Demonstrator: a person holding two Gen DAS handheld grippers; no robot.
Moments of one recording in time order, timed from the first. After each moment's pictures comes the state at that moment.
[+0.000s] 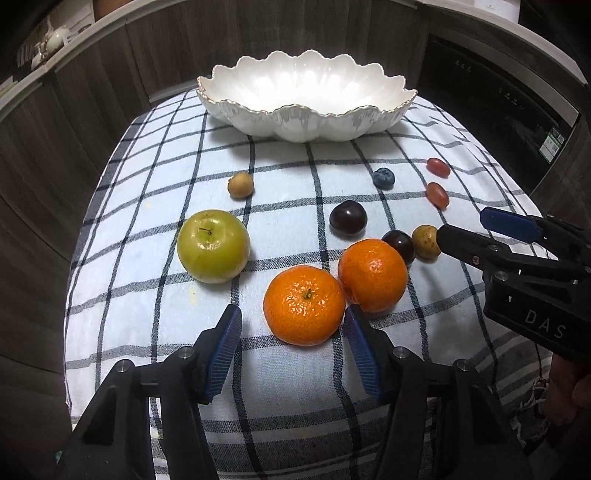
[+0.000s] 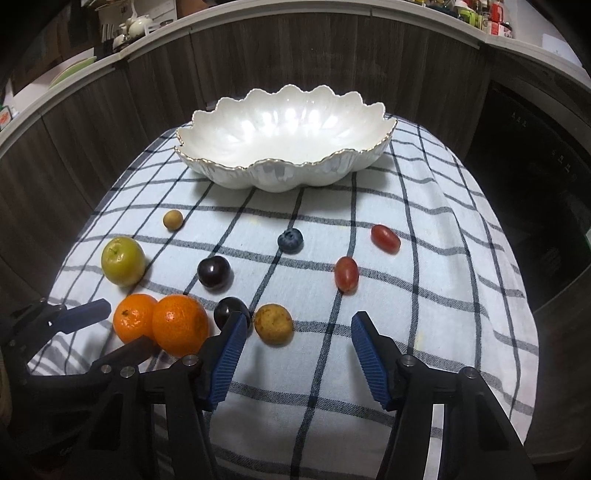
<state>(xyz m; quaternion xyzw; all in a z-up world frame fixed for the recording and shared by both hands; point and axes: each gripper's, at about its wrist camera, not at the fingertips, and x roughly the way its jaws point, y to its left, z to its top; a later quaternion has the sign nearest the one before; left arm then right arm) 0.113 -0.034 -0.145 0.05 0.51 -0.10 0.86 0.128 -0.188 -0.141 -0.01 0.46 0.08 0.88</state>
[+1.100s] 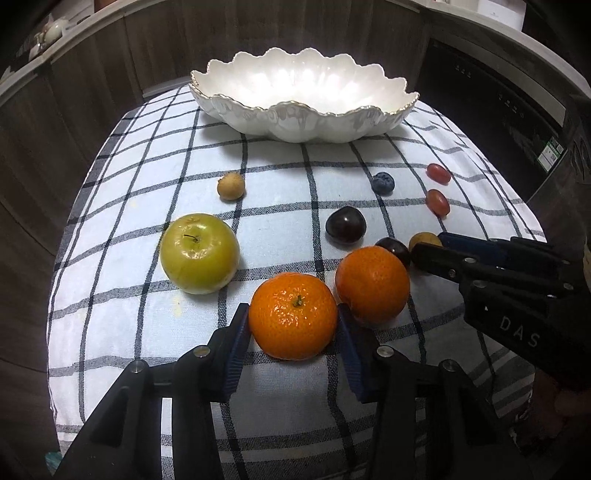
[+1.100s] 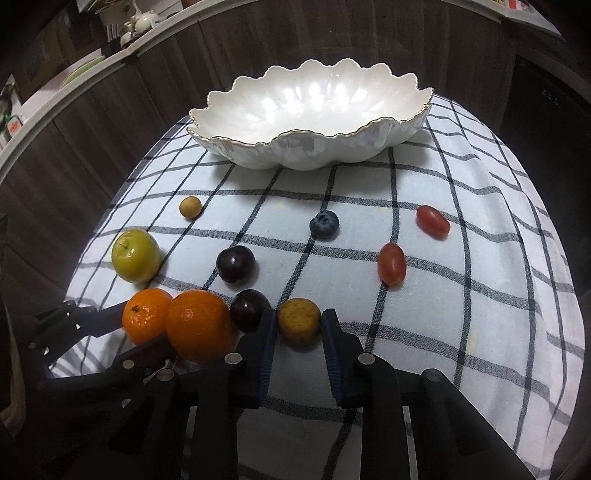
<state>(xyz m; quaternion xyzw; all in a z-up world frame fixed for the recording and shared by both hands) 0.123 -0.034 -0.151 0.03 0.51 -0.11 0.85 0.146 -0.178 -0.162 0.03 0.50 0.13 0.86</state>
